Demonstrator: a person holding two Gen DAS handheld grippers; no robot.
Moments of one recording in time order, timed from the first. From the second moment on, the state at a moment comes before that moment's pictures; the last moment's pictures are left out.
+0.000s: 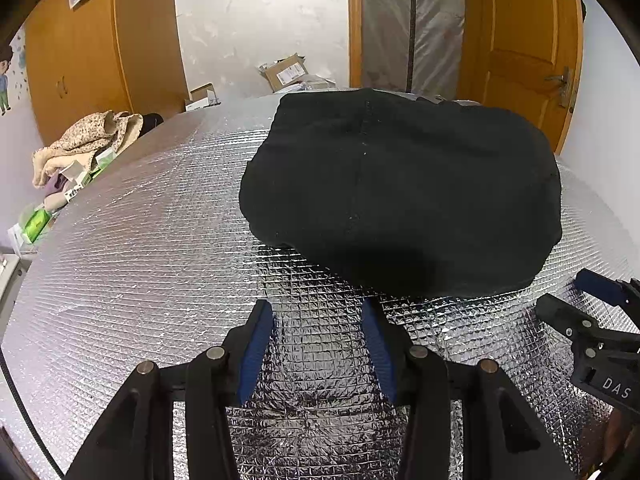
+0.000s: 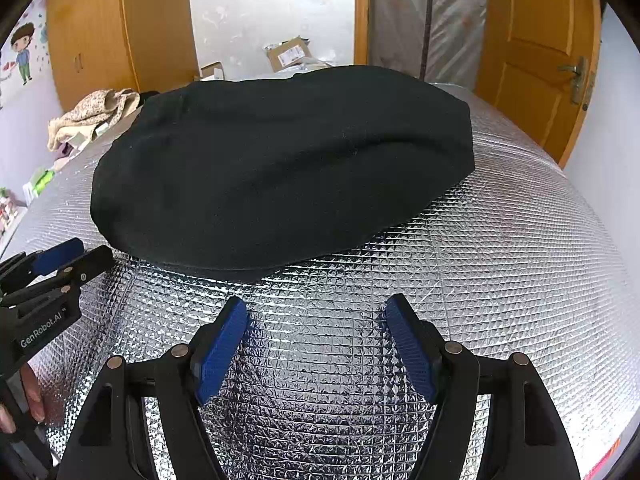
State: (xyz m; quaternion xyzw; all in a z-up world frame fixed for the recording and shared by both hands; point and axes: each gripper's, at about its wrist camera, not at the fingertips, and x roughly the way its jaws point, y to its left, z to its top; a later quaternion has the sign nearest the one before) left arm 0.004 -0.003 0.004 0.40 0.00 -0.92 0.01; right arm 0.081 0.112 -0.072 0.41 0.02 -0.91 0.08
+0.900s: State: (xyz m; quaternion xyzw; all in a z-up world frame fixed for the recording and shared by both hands) left arm 0.008 0.011 0.002 0.40 -0.02 -0.92 0.02; right arm 0.035 0.250 -0.076 0.44 0.05 -0.89 0.13
